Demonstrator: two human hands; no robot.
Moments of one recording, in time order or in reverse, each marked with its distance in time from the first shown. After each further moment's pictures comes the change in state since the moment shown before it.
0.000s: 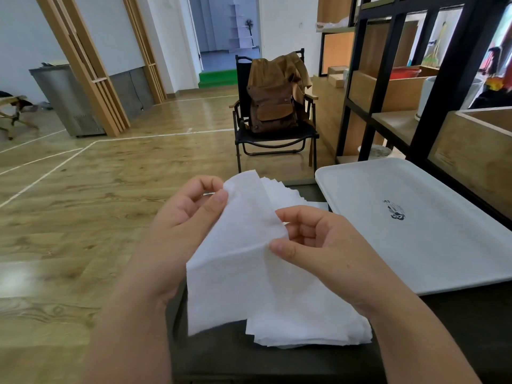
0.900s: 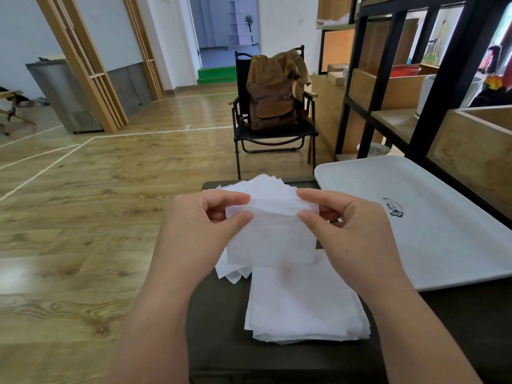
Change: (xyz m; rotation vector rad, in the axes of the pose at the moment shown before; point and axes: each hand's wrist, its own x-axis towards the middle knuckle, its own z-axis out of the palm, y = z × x) left_hand 0.010 -0.017 0.015 0.456 0.277 0.103; right_hand 0.004 0.005 -0.010 -0.327 0.469 -0.160
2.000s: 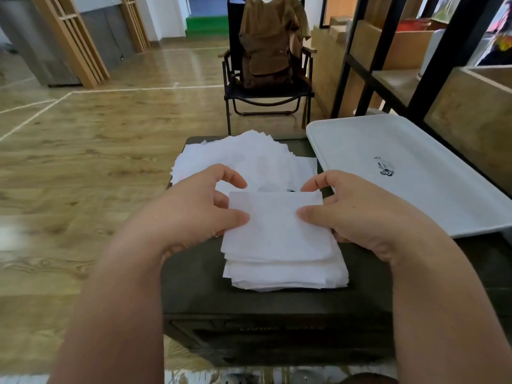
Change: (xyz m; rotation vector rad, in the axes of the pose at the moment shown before) left_hand -0.011 -0.002 0.003 0.220 -0.520 -0.297; right_hand -0.002 0.000 -0.030 -0.249 -0.484 0.504
